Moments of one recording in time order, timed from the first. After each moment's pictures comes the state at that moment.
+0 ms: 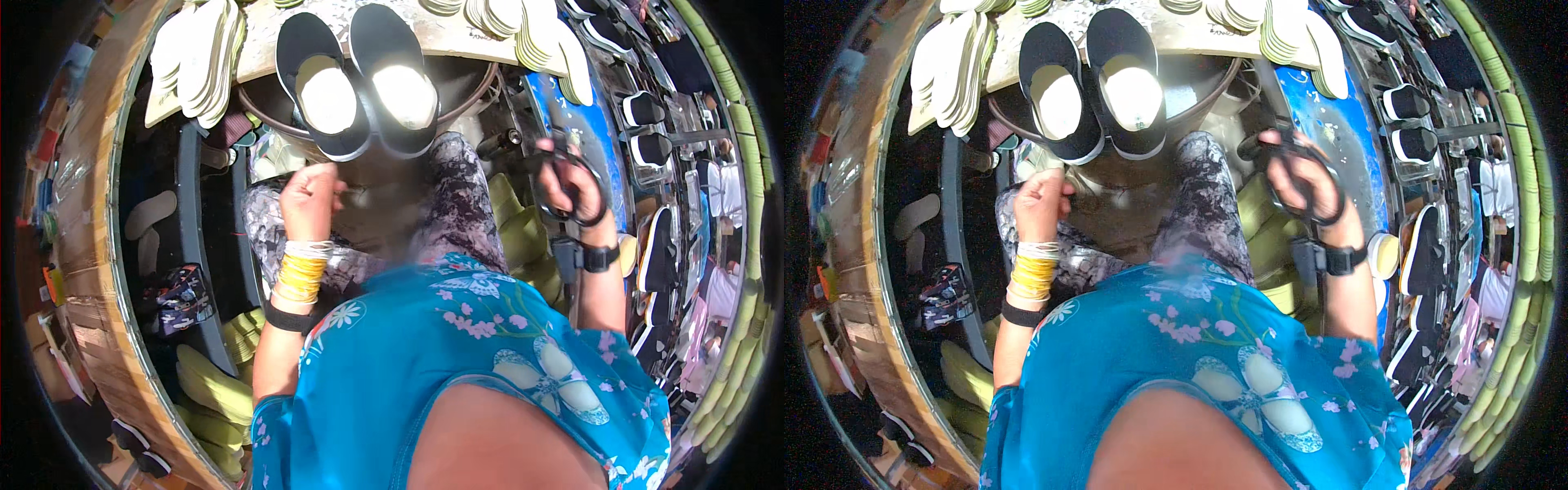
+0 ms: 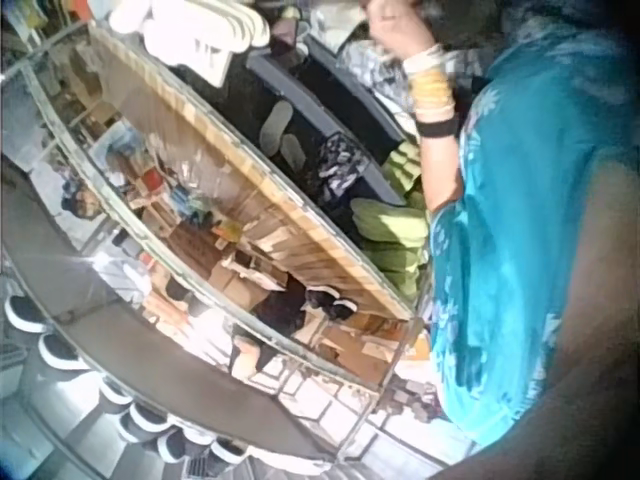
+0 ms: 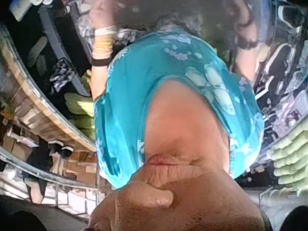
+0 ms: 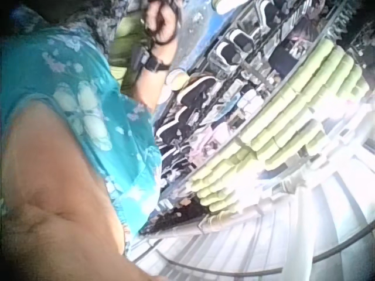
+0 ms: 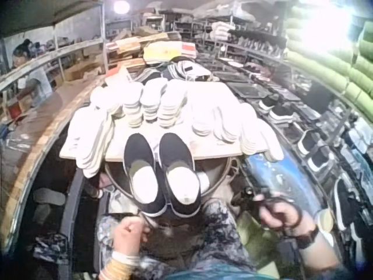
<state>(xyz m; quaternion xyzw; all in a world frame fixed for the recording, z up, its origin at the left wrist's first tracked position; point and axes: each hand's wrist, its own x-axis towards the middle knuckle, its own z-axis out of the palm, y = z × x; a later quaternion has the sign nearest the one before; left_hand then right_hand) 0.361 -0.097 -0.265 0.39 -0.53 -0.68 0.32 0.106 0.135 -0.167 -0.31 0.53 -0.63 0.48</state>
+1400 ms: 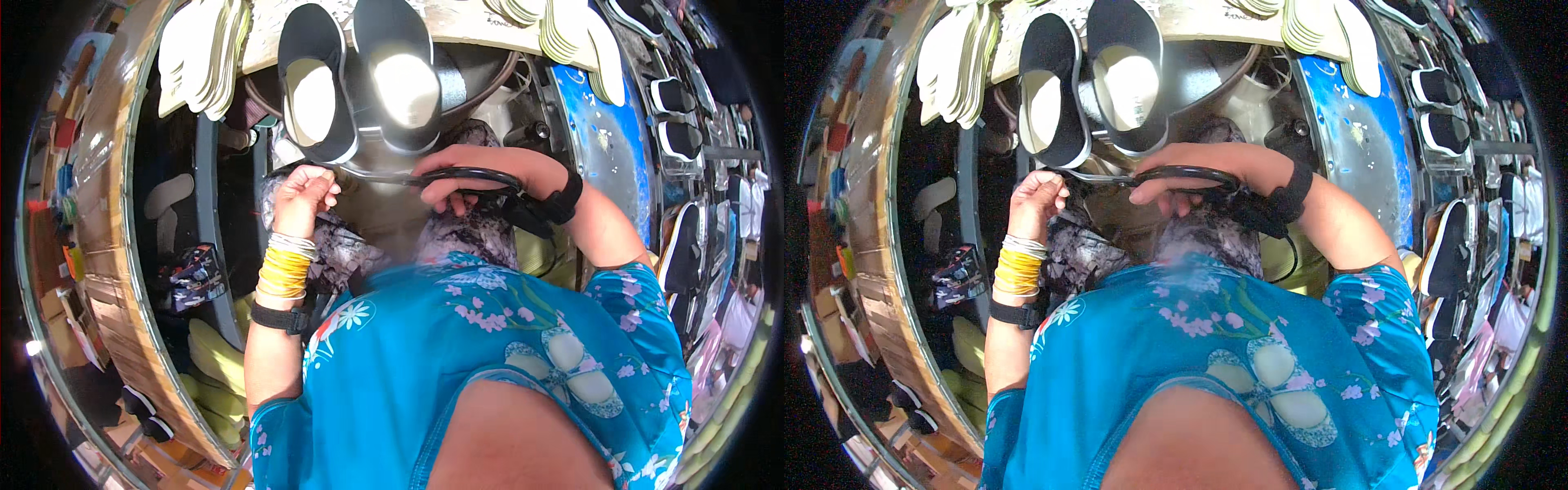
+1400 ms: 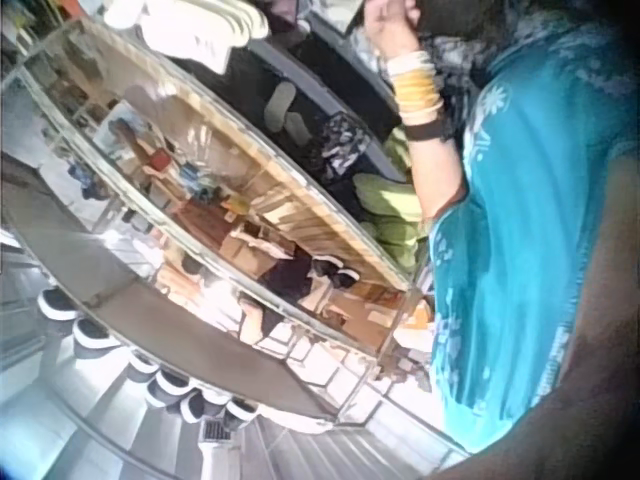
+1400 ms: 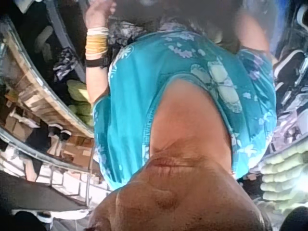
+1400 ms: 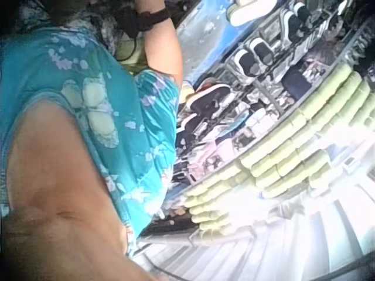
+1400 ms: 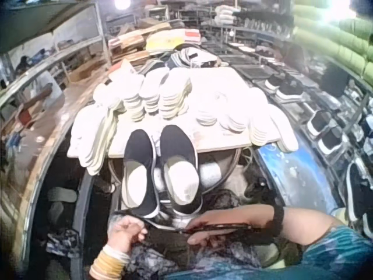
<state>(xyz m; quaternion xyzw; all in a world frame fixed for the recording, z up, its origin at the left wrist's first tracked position) 0.369 -0.109 -0.258 0.41 -0.49 -0.74 0.21 0.132 0.015 -0.178 -0.43 0.57 -0.19 0.68</state>
